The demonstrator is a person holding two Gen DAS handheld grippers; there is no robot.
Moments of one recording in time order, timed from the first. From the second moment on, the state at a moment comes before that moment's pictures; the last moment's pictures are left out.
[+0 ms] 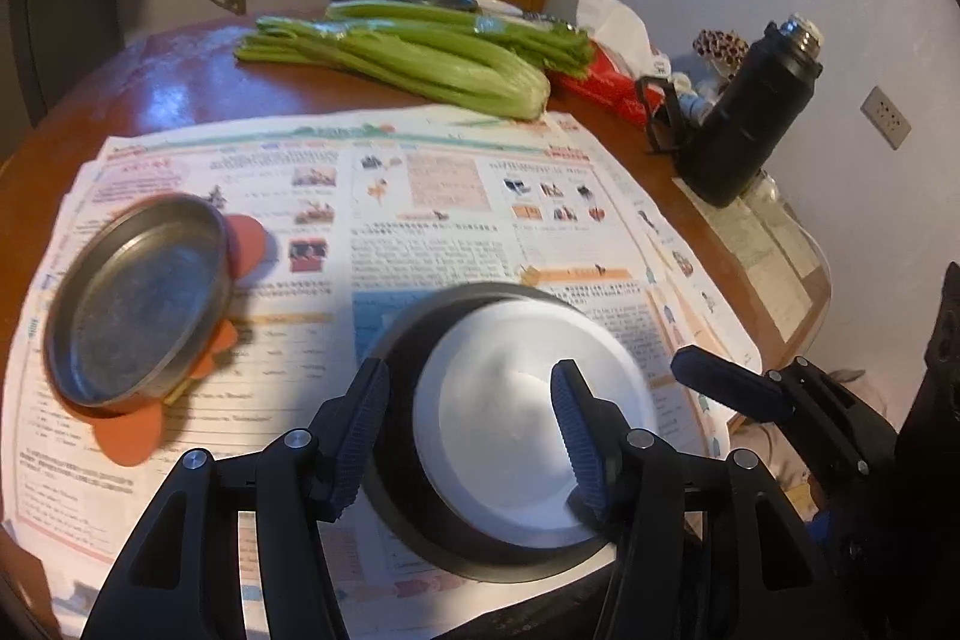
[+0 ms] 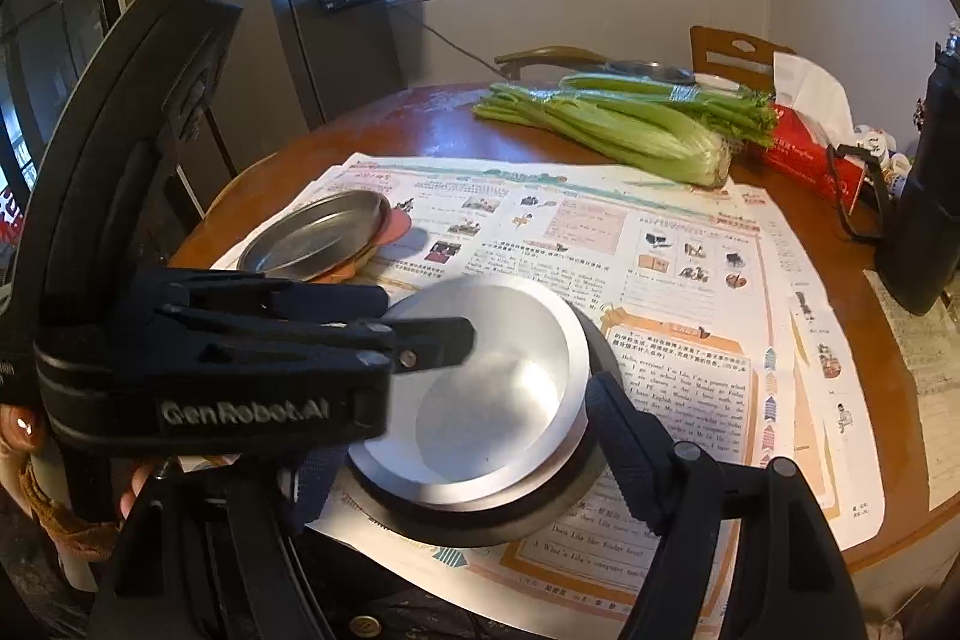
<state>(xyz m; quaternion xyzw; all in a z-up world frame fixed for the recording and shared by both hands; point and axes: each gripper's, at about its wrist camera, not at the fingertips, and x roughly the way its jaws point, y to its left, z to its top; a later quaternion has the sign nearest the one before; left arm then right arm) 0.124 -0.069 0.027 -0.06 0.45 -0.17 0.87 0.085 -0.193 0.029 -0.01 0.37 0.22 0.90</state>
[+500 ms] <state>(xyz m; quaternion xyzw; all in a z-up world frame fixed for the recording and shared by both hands) 0.127 -0.050 -0.003 -0.09 0.49 -0.14 0.86 0.104 -0.237 0.011 0.05 0.42 0.17 0.89</state>
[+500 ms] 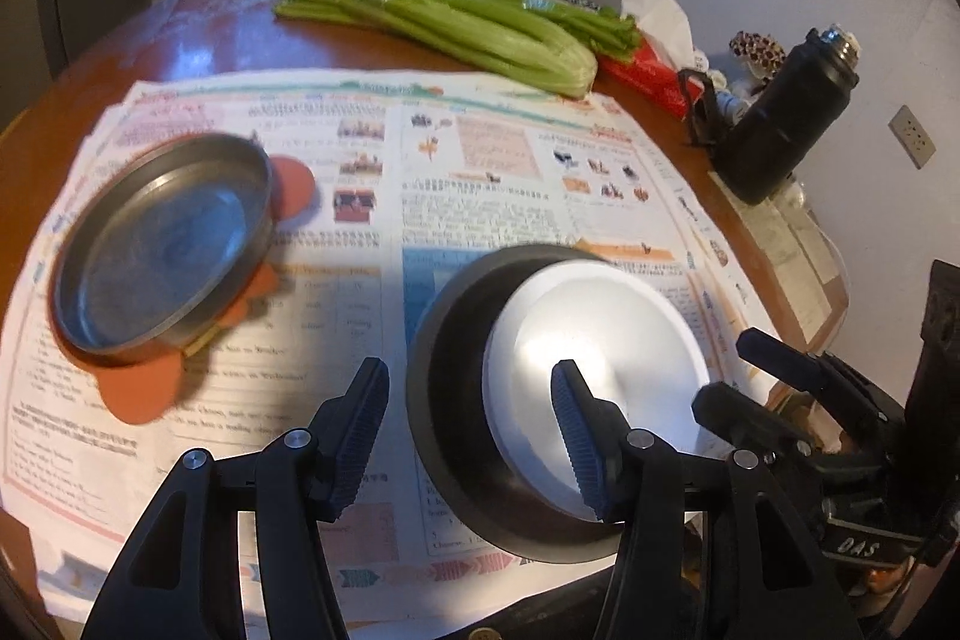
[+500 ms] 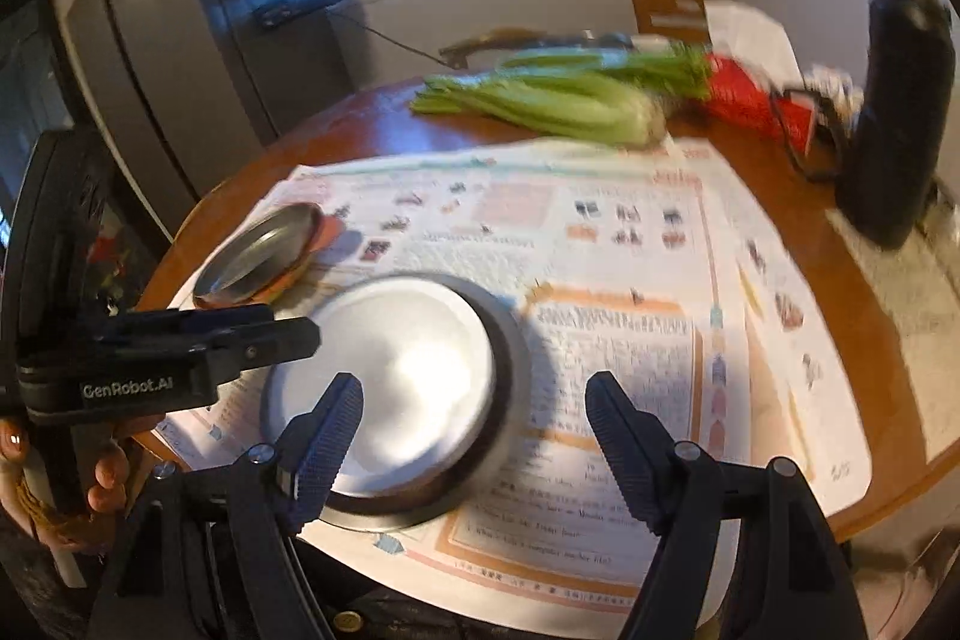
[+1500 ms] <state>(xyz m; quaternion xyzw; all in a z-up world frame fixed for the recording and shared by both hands) 0.129 0.014 0.019 -0.12 0.44 -0.11 0.88 0.123 -0.146 0.018 0.04 0.44 0.28 0.86</state>
